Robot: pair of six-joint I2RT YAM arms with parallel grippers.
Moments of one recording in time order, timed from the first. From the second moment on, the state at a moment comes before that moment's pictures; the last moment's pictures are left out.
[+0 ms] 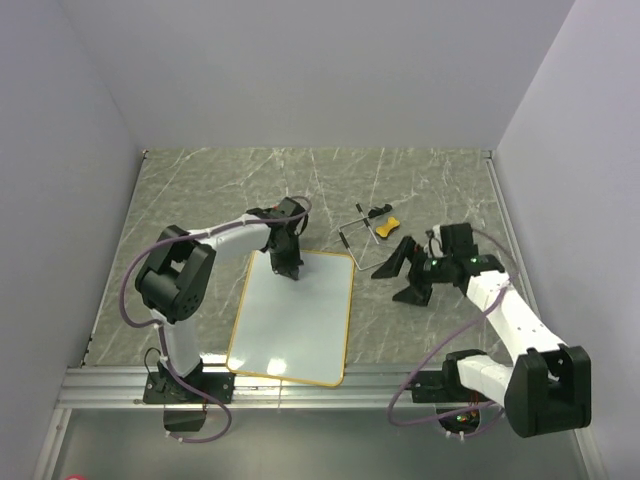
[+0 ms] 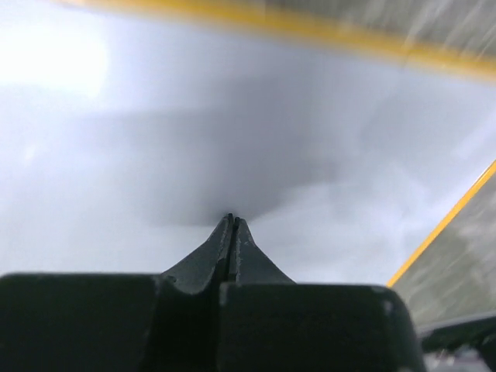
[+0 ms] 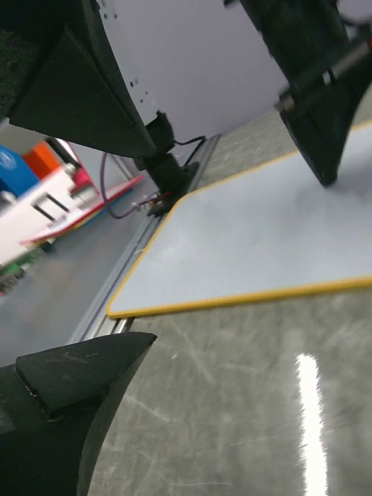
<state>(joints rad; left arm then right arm) -0.57 1.87 1.23 -0.61 0.06 -0.72 0.12 1.08 0.73 -0.64 -0.66 0.76</state>
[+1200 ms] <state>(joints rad) -0.28 1.75 1.16 -0.86 -0.19 -0.57 0.80 1.14 0.12 0.35 -0.53 1.45</state>
